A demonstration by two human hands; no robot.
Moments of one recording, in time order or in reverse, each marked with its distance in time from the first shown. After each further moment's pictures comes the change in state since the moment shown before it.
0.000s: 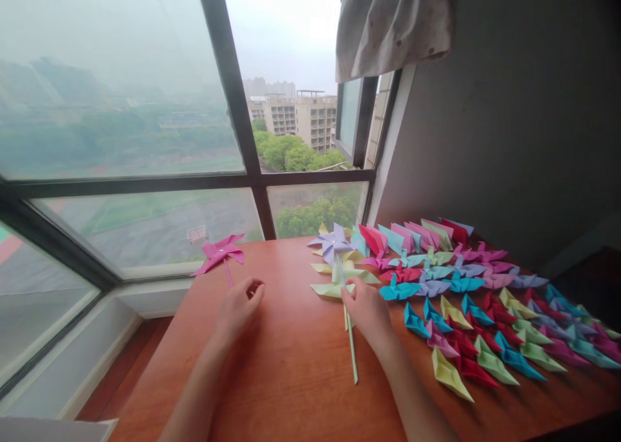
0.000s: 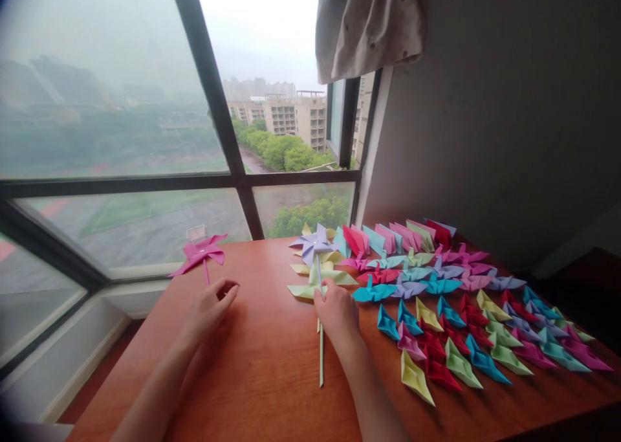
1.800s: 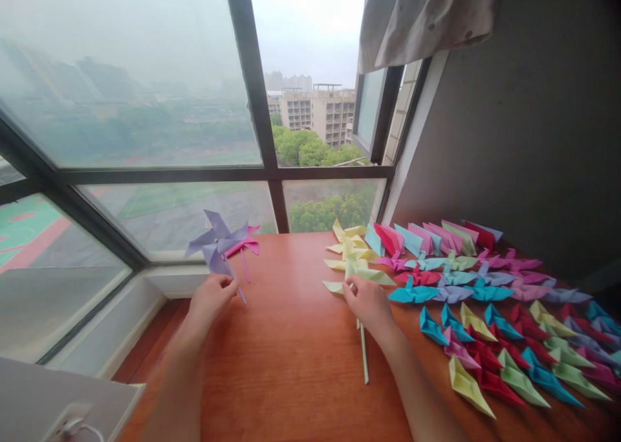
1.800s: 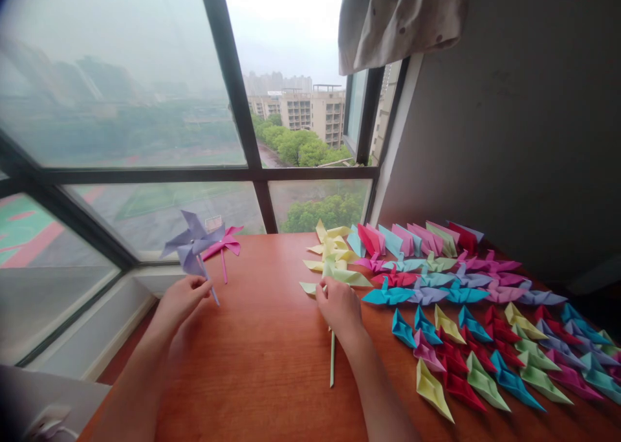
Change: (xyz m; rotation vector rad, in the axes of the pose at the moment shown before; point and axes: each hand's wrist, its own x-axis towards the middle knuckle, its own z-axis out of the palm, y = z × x) left_hand -0.008 -0.031 -0.064 -0.028 0.045 -0.286; right_hand 0.006 -0.015 0.005 0.024 -0.117 -0.123
